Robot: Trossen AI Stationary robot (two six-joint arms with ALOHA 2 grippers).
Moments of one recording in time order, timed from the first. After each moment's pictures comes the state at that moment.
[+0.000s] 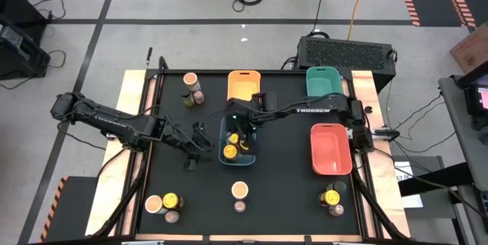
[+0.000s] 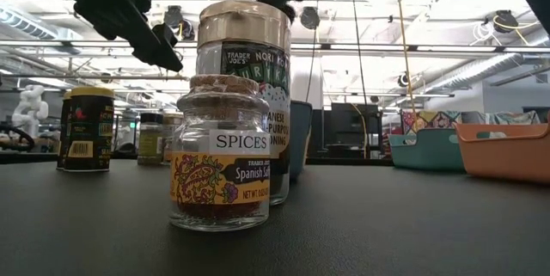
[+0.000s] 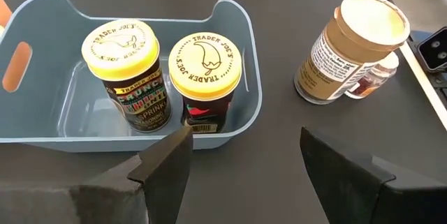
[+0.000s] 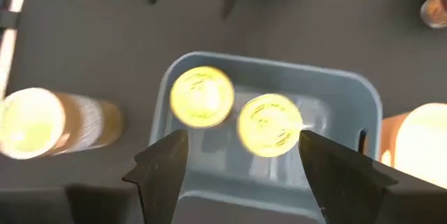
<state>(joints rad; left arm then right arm) -0.17 1.09 0.63 -0.23 0.05 -0.12 -0.01 2.05 2.06 -1.09 -0.12 -0.06</state>
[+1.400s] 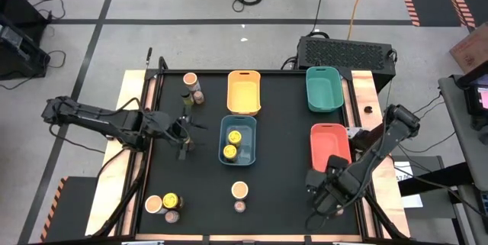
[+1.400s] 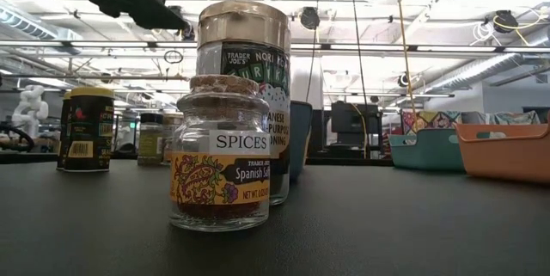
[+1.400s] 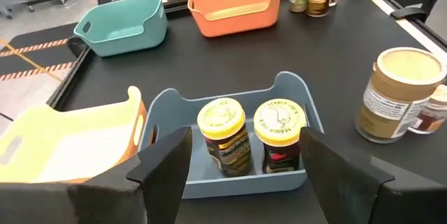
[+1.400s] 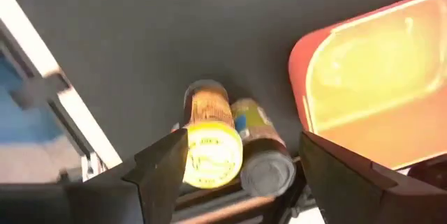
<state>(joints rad) -0.14 0.81 0.57 -0.18 -0.13 0.14 0.77 1.63 1.45 -1.46 -0.03 1.12</state>
